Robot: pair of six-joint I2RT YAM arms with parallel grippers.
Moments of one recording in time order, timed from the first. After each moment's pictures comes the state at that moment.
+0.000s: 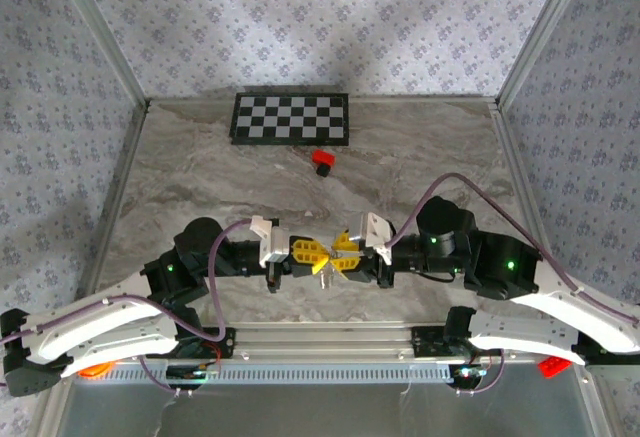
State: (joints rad) left arm -1.14 0.76 0.73 0.10 0.42 -0.02; right arm 1.17 0.83 1.12 -0.61 -0.24 -0.16
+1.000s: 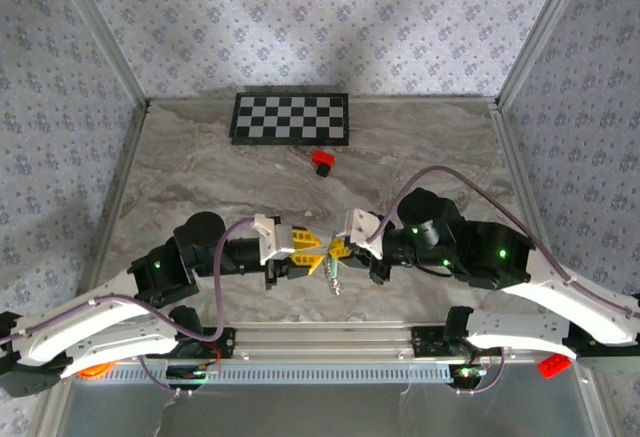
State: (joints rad) left arm -1.14 0.76 0.85 -0.20 0.30 0.09; right arm 1.18 0.95 1.27 -0.80 -0.16 -0.24
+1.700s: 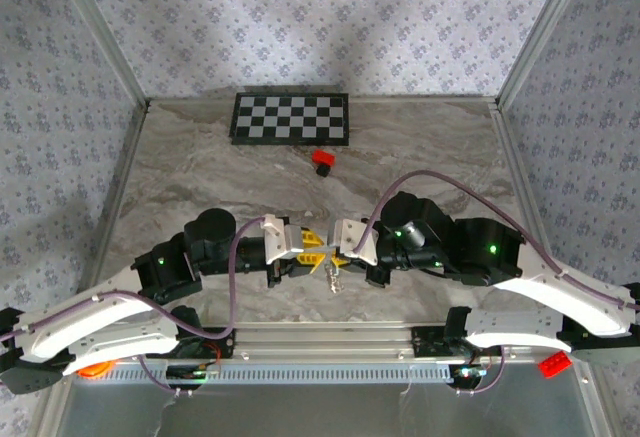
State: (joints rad) left arm -1.14 0.80 0.87 -0.27 0.28 0.13; right arm 1.21 1.00 1.32 -0.93 -0.10 -0.30
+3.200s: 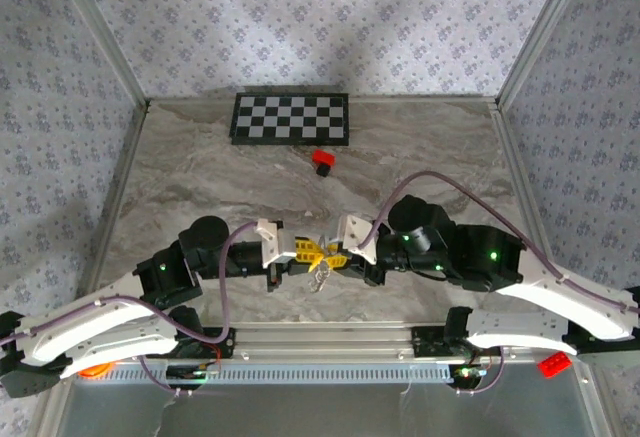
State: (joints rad) left arm -1.14 0.75 0.78 -0.11 0.33 0.08; right arm 1.22 0.94 1.22 -0.76 -0.12 -0.22
